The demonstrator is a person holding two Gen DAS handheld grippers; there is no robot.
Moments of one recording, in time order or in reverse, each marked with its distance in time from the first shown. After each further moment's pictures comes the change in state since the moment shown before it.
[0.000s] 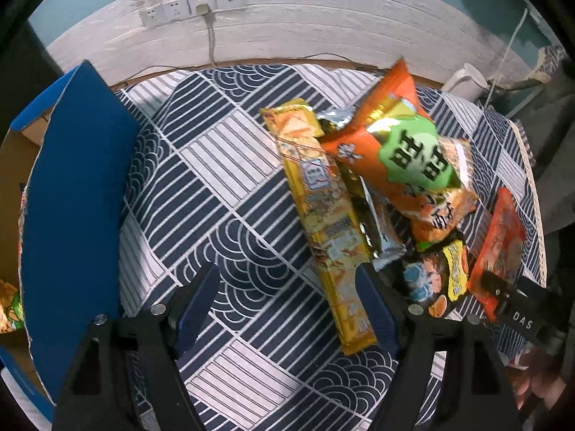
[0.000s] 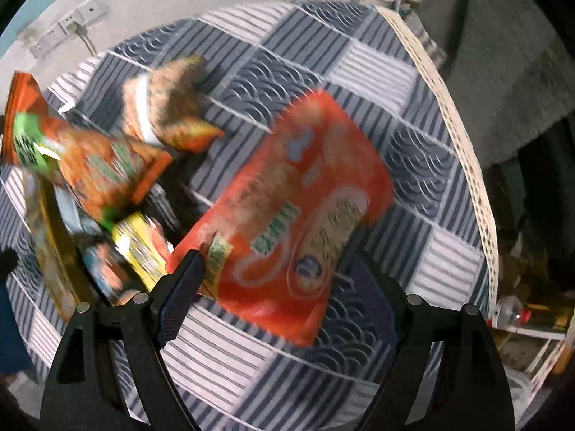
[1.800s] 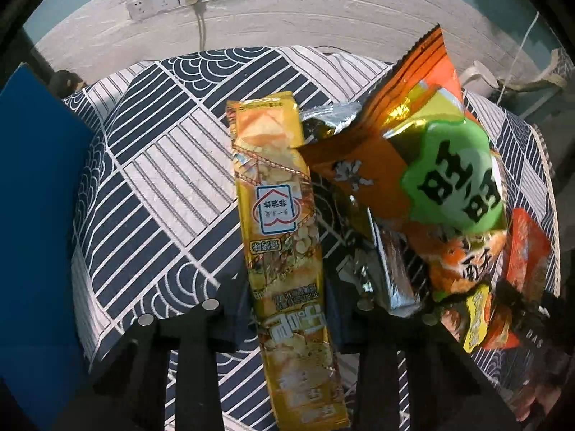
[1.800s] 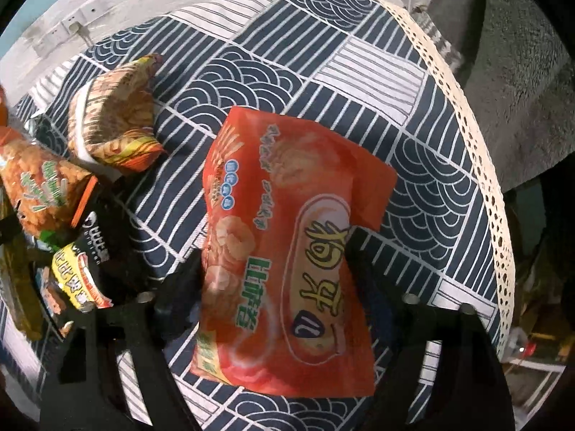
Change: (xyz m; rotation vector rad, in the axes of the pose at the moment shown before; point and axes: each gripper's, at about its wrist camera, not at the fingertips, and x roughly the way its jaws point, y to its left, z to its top) left arm 0.062 -0.026 0.038 -0.015 0.013 -0.007; right arm 0.037 0.001 0.039 -0.075 -0.074 0.036
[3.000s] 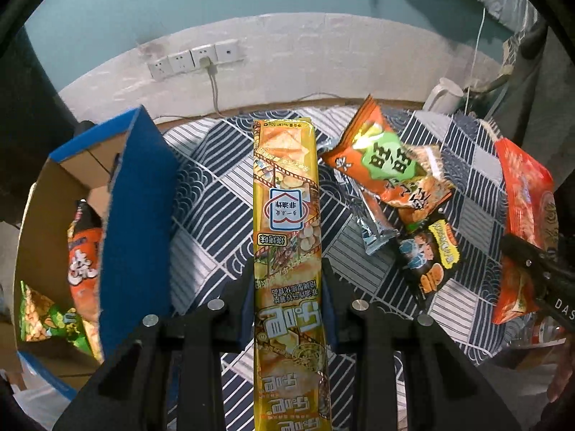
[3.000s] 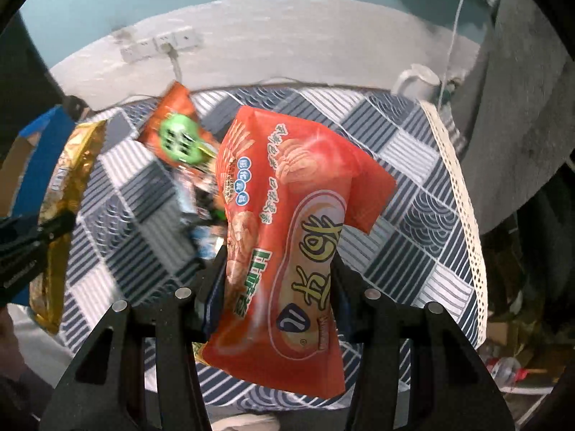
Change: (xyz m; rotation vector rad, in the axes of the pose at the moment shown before) left arm -0.129 0.047 -0.080 0.115 -0.216 0.024; right arm -0.155 0.066 -0.063 -0.150 -0.220 0.122
